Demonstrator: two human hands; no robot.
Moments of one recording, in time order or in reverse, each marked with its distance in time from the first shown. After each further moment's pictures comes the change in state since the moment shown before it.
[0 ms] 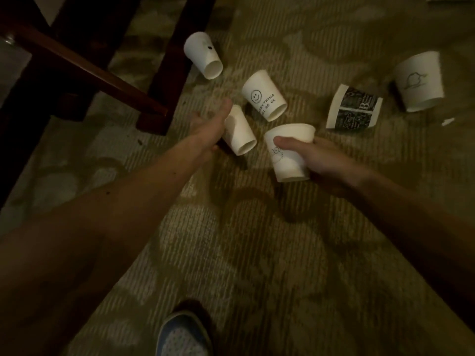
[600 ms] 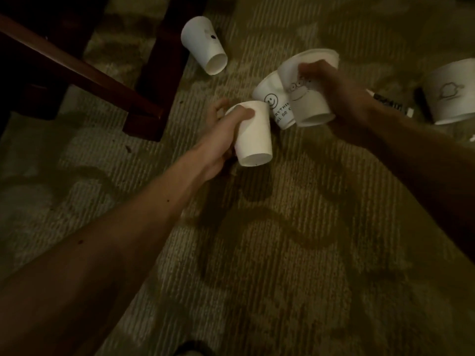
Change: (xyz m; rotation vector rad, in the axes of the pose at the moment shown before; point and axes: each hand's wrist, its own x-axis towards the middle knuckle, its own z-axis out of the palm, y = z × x) left_hand 0.029 0.003 -0.006 -0.161 -0.315 0.078; right_hand 0.068 -0.087 0.014 -0.013 0.014 -0.267
